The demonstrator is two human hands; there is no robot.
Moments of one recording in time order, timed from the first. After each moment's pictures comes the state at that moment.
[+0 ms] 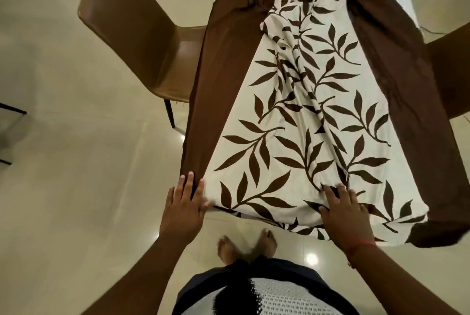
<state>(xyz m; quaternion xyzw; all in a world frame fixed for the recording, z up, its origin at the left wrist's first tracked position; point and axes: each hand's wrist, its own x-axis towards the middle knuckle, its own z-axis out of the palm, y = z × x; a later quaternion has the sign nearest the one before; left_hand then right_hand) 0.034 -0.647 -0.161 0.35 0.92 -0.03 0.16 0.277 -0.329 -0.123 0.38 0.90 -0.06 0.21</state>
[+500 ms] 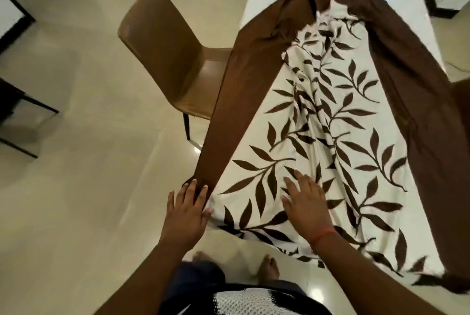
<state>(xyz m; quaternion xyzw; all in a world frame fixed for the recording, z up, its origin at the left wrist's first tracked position) 0.020 -0.627 -0.116 0.30 0.94 -0.04 0.15 0.151 -0.342 -0.114 0.21 0.97 -0.09 0.08</state>
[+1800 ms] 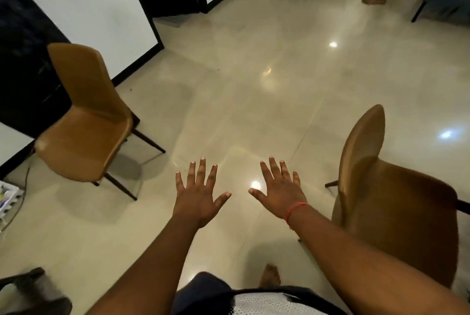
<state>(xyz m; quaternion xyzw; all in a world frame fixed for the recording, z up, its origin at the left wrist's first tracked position) -0.723 -0.949 -0.078 0.13 0.98 -0.03 0.11 -0.707 -0.700 -0.104 -0.01 0.98 -0.15 0.16</state>
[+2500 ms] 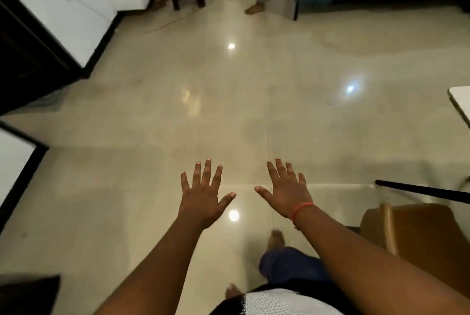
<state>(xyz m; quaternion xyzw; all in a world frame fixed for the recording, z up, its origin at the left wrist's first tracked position) -1.262 -0.712 -0.083 0.40 0.91 -0.05 0.11 -1.112 -0.507 -0.104 0.29 0.93 -0.18 0.12</state>
